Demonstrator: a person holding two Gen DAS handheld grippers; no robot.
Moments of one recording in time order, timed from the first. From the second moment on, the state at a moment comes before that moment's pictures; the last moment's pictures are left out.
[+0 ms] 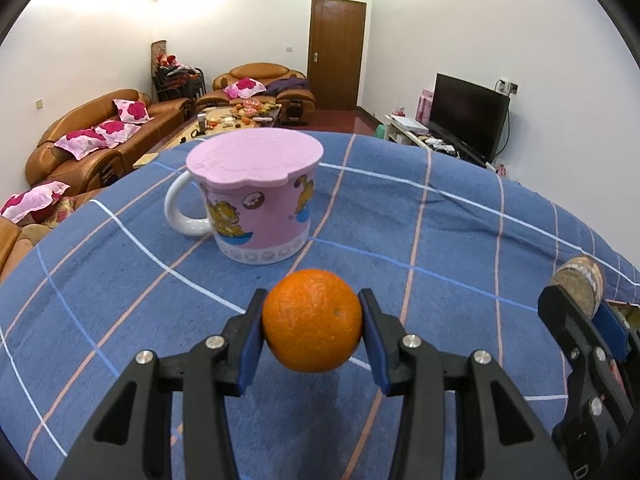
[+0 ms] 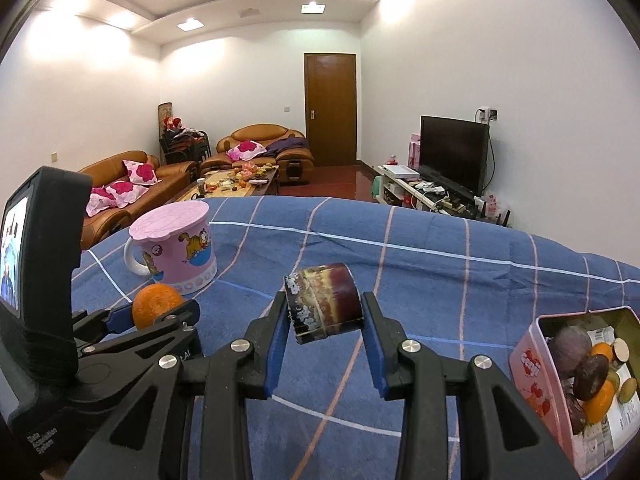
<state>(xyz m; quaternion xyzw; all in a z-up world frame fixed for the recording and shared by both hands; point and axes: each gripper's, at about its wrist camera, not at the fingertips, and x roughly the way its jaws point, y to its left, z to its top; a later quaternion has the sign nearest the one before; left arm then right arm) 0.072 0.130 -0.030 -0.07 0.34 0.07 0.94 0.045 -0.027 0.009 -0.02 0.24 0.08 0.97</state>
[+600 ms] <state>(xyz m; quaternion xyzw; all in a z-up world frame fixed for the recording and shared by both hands) 0.046 0.111 -0.021 -0.05 0.30 0.08 0.95 0.023 -0.033 0.010 -0.03 0.22 0.07 0.97</state>
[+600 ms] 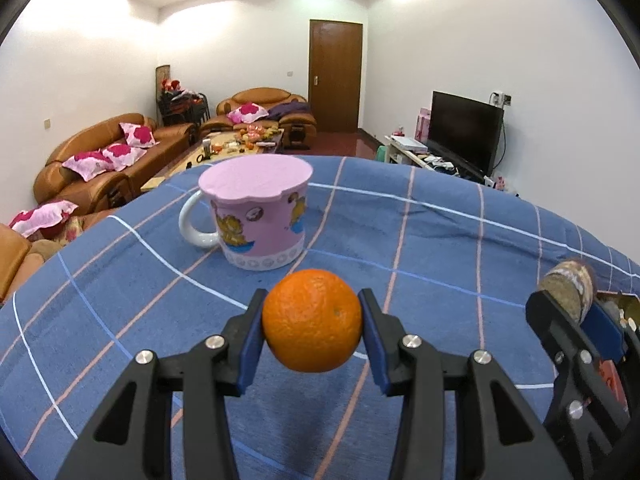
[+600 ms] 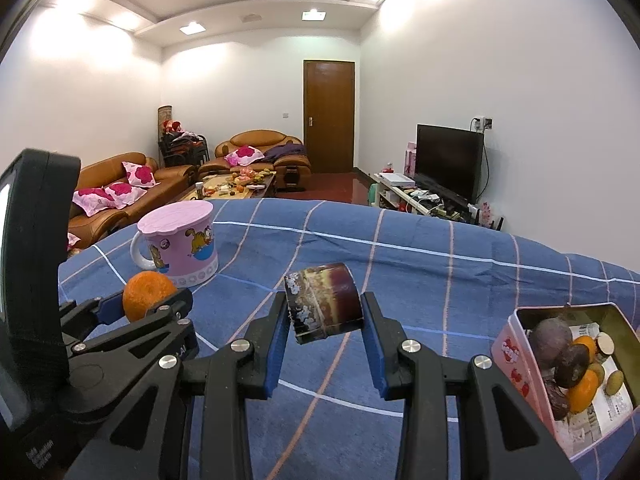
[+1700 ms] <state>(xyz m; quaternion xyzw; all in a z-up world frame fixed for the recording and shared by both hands) 0.017 0.063 -0.015 -0.02 0.27 0.05 0.96 -0.010 -0.080 0.012 -0.01 0.20 0.02 0.98</state>
